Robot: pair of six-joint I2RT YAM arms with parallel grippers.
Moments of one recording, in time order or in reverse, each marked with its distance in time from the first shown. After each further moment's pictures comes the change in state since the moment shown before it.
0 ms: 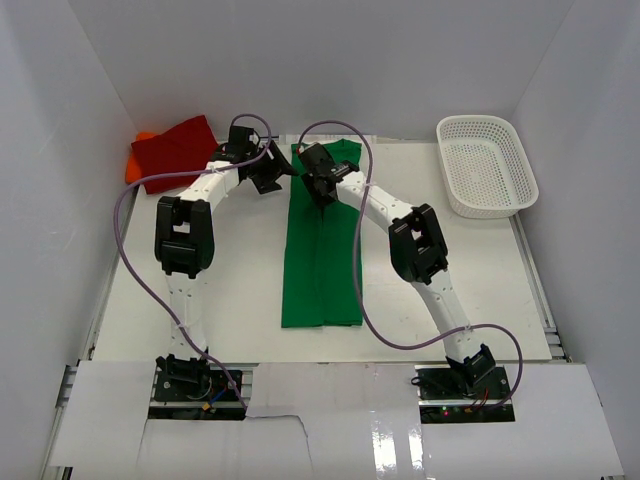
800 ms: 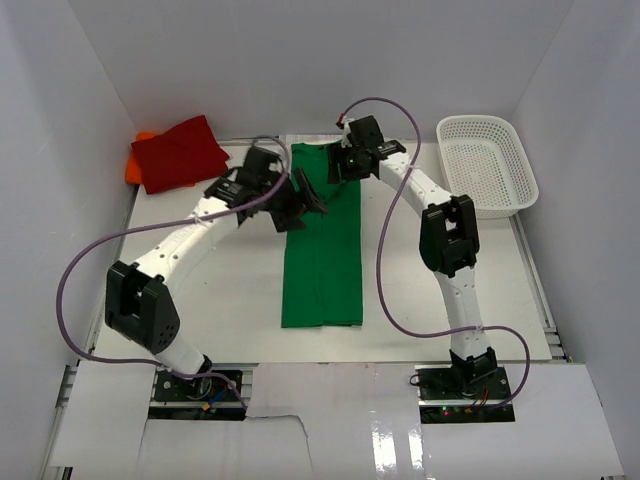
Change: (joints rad) left arm -0.348 -0.660 -0.457 -0.217 -0.073 -0.163; right arm -0.243 -0.099 -0.089 0.148 -0.546 0.157
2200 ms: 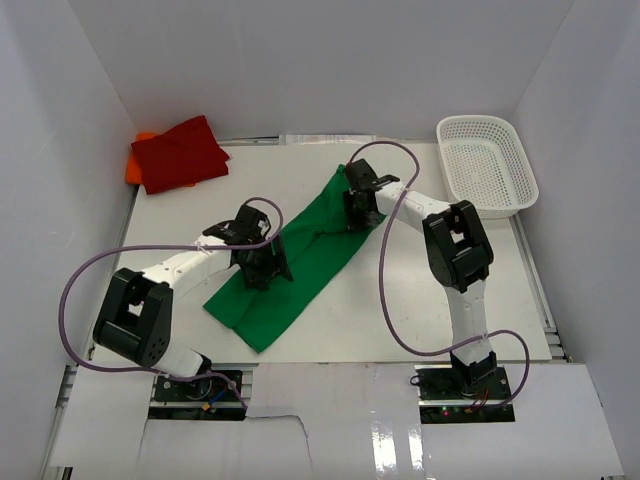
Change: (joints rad) left arm 0.105 -0.093 -0.465 0.026 -0.098 0.239; right arm 0.107 -0.239 -0.544 -0.026 0.312 0.109
